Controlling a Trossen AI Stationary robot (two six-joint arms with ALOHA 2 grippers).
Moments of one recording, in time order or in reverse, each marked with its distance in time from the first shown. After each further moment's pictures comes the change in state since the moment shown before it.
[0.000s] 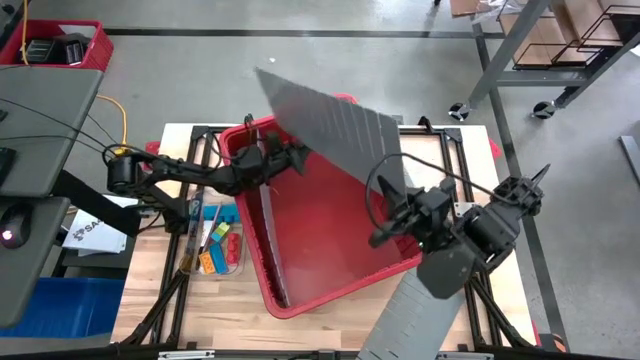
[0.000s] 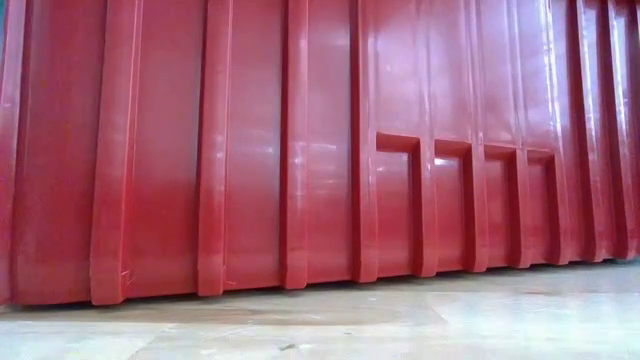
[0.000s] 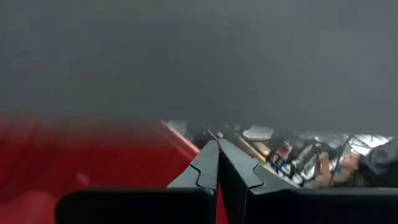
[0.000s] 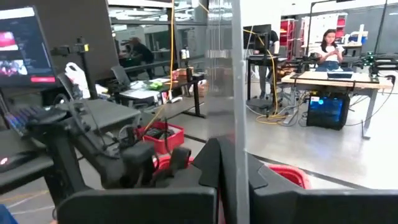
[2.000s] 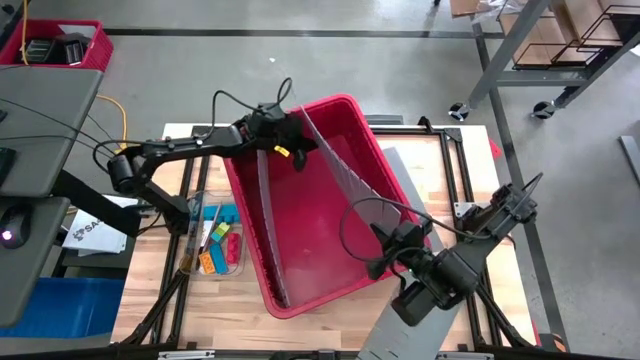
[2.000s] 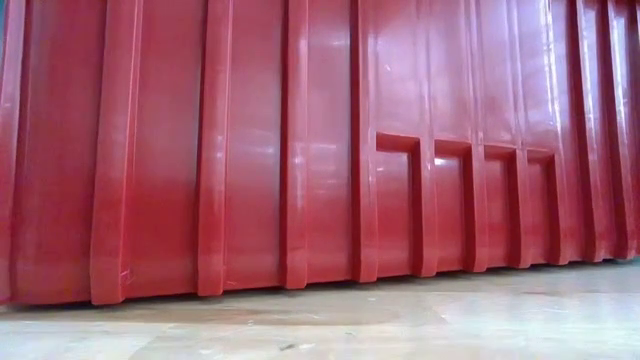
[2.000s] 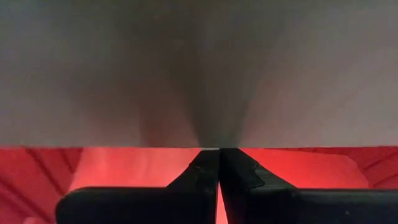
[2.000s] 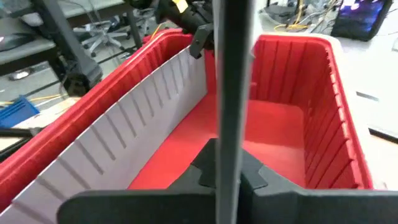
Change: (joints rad) left arm 0.245 0.015 0.376 -0.955 0.607 0.505; right arm 0.077 0.015 -0.370 -0.505 -0.428 0.909
